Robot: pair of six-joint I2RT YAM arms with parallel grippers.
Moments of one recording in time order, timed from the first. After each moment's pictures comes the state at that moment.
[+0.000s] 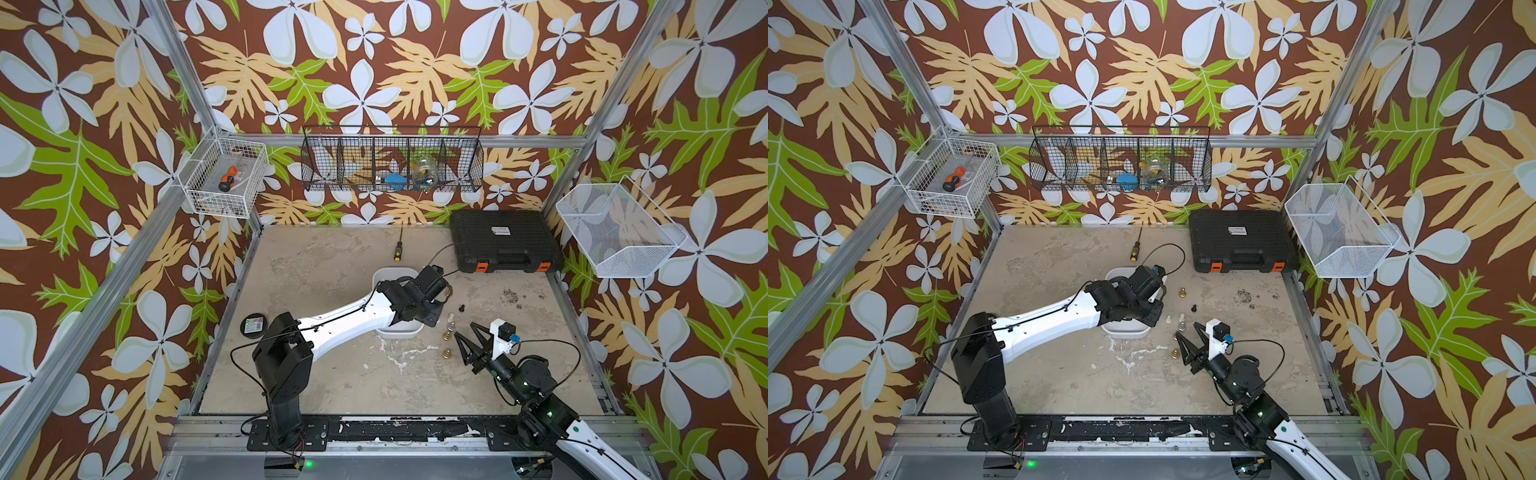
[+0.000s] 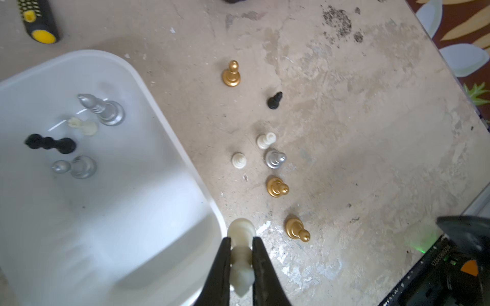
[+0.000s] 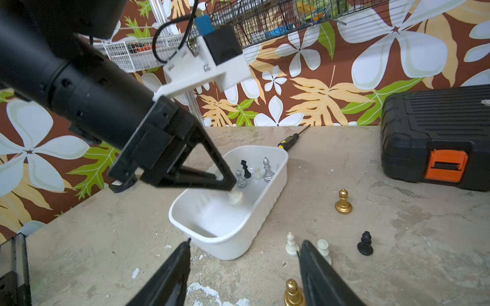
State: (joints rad) left arm -0.92 1.79 1.50 -0.66 -0.10 -0.38; right arm 0.64 0.27 0.01 0.22 0.03 0.25
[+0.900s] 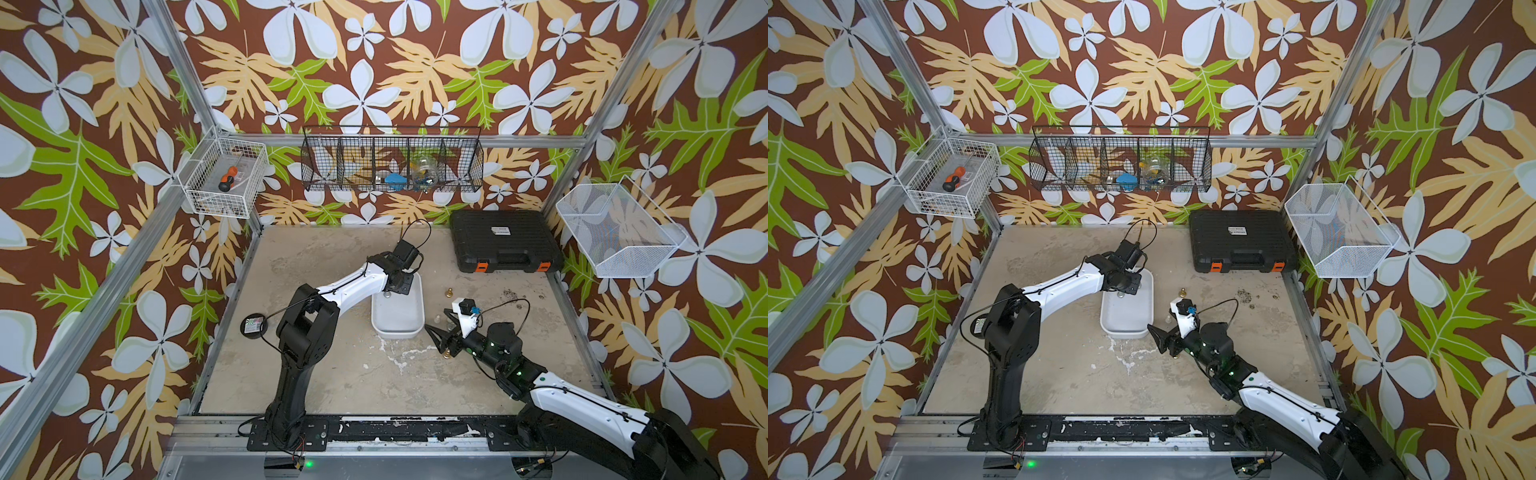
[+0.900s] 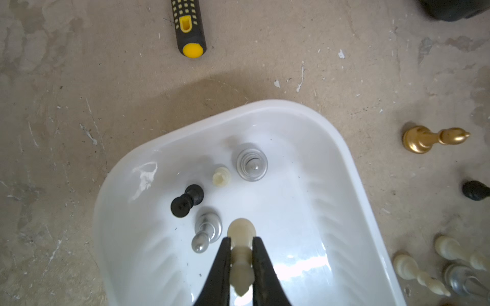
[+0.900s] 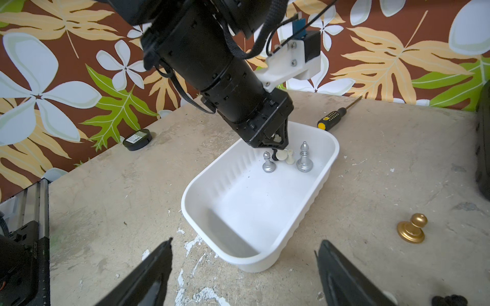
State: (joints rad) left arm -0.67 2.07 1.67 -0.66 -0.18 -0.29; right arm 0.64 0.94 0.23 0.52 -0.14 0.18
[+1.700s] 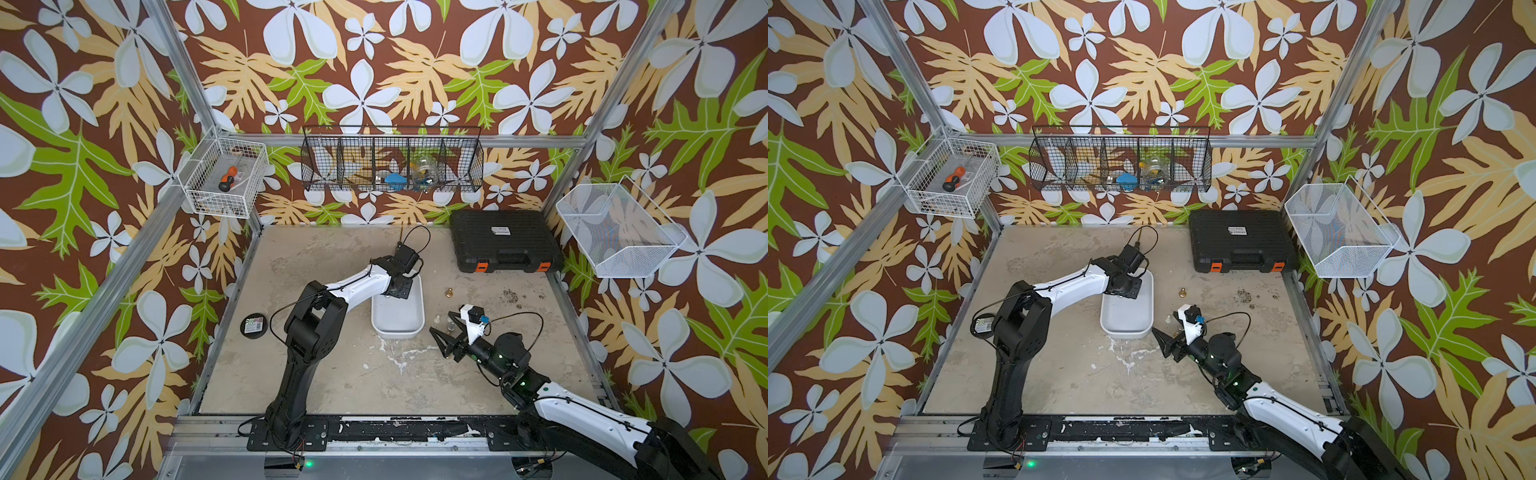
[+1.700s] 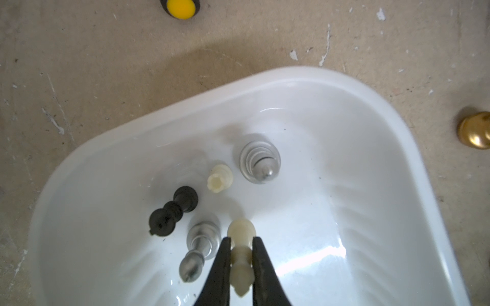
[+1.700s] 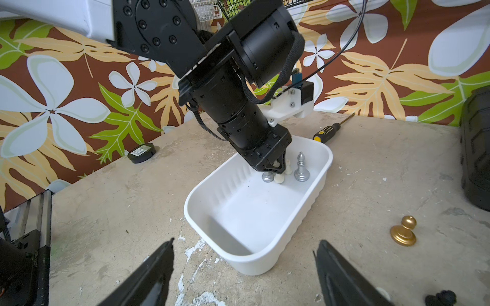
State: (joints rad) left arm -0.66 2.13 1.66 -0.65 -0.18 -0.30; right arm 0.64 0.88 0.14 0.65 -0.12 0.19
